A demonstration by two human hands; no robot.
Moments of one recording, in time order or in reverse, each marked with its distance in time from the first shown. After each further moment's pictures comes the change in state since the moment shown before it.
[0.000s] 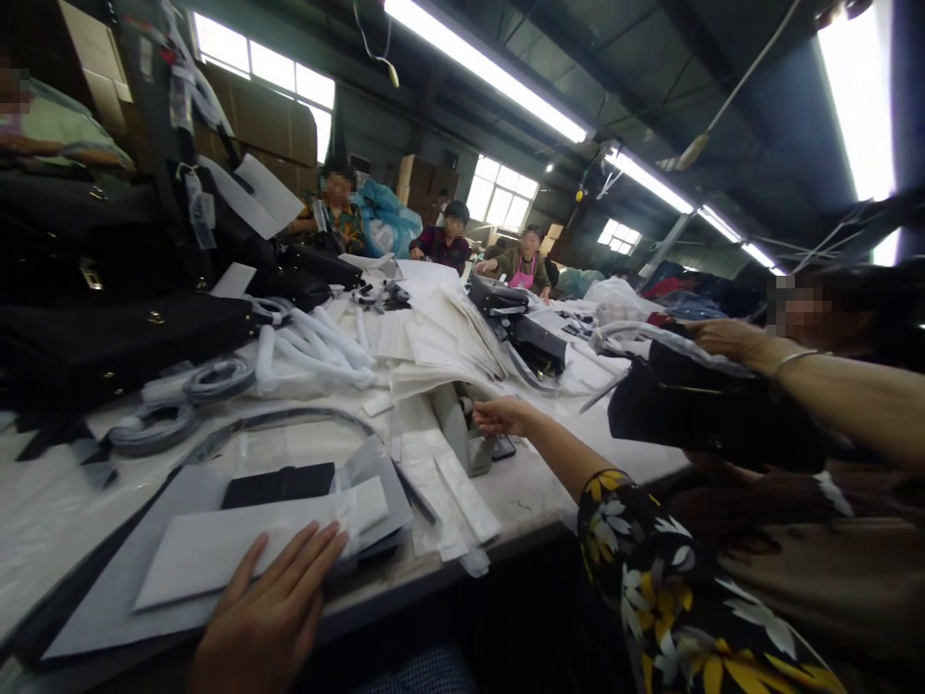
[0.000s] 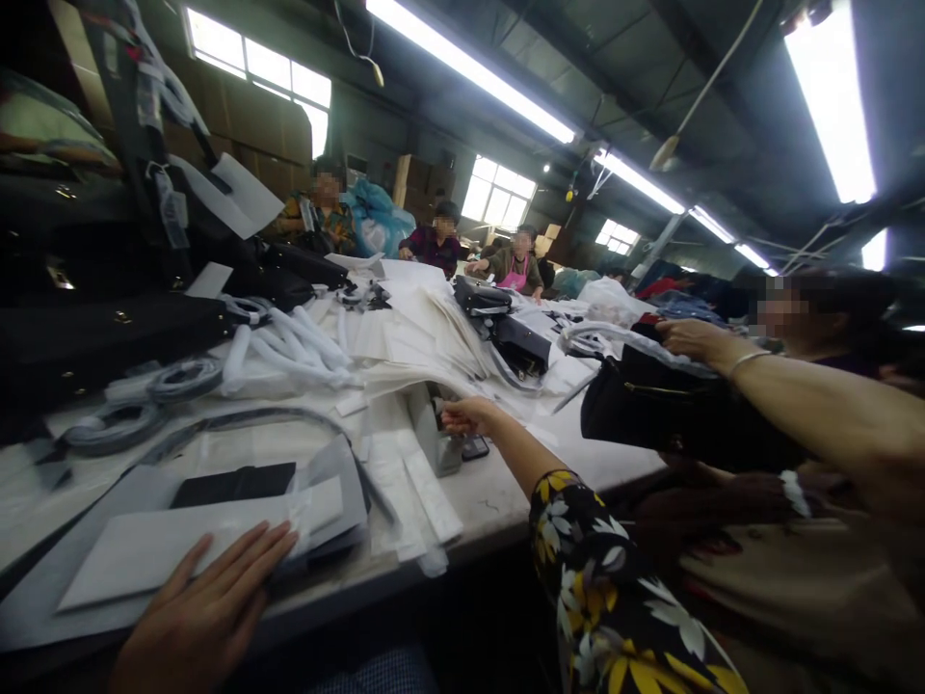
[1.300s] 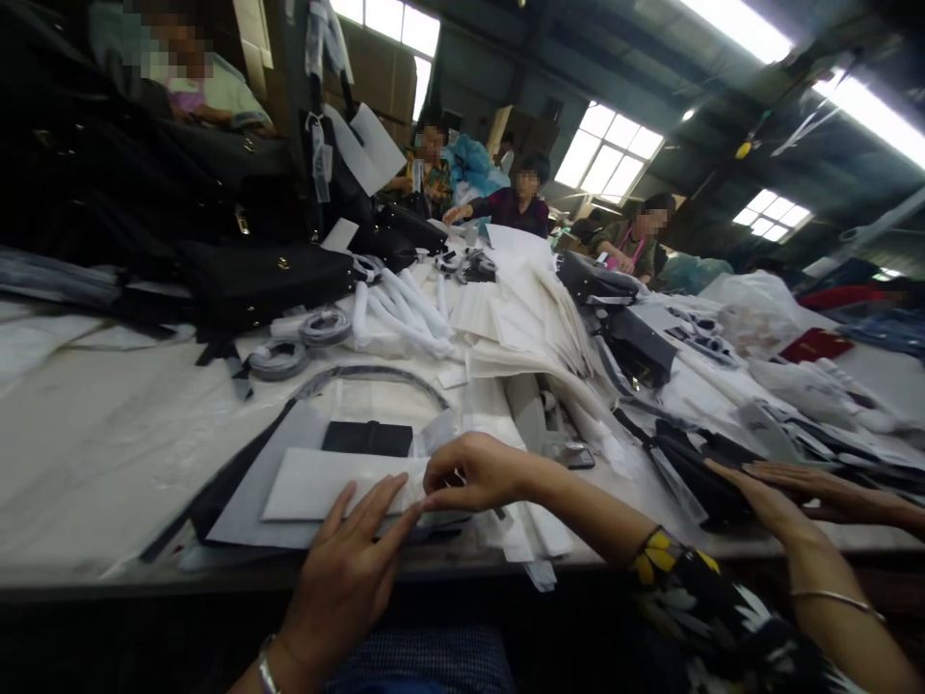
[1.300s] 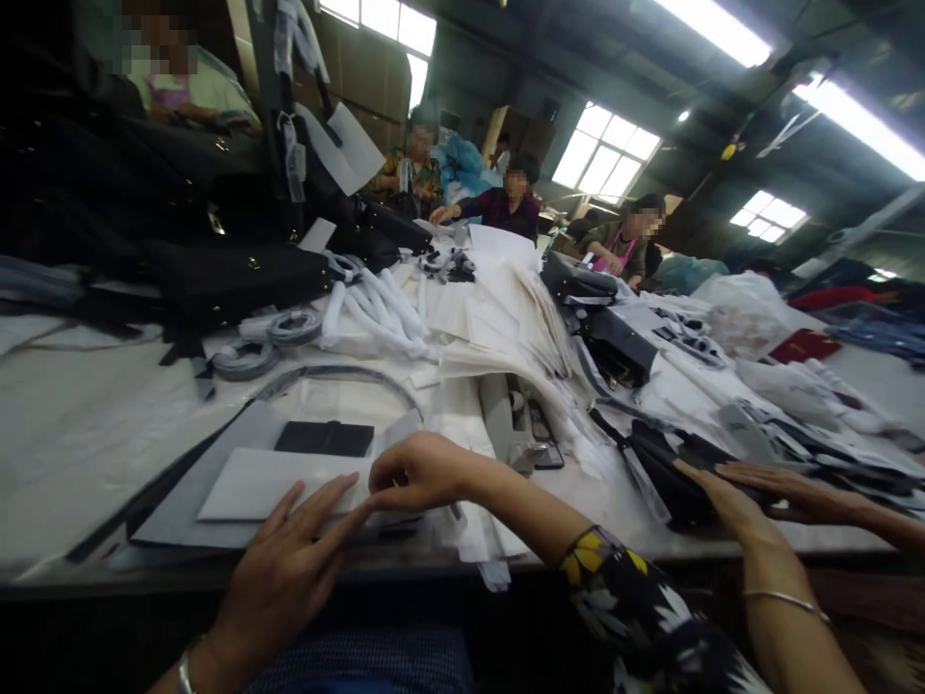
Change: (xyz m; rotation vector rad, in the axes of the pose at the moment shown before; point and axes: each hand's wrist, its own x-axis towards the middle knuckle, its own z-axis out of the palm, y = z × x) left_hand 0.014 0.017 -0.020 -0.201 -0.065 -0.337; right_hand -0.071 -0.010 0.168 -0.904 -0.911 -0.837
